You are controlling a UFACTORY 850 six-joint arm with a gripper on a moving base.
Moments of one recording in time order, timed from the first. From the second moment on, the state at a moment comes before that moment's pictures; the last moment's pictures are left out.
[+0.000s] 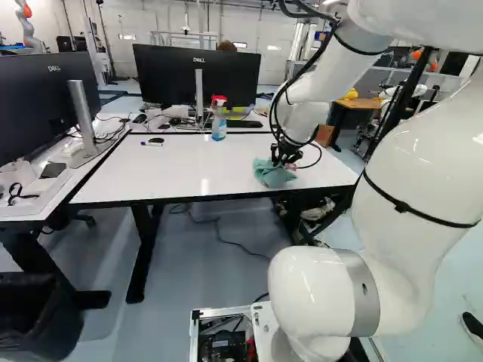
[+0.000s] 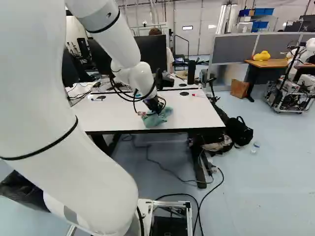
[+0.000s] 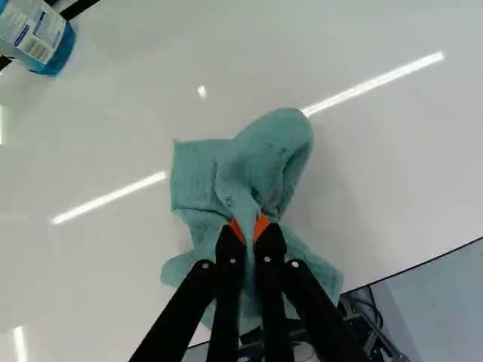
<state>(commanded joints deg) -9.2 0.1 -40.6 12.9 -11.0 0.0</state>
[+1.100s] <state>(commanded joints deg) 2.6 -0.1 -42.6 12.9 -11.0 0.0</state>
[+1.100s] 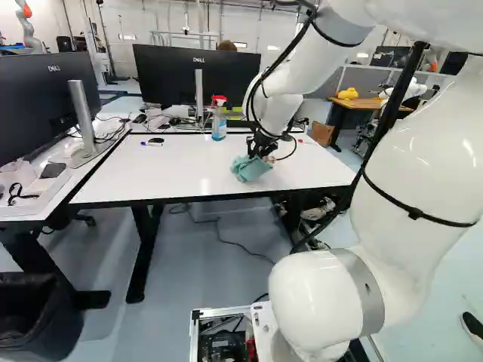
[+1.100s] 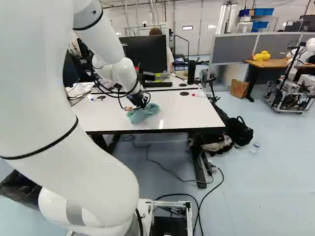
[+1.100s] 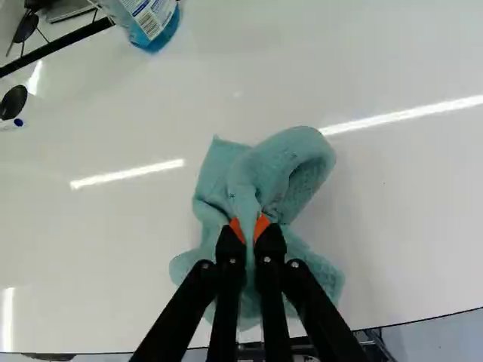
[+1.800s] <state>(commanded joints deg) 10.0 -1.4 -44.0 12.9 -11.0 0.0</state>
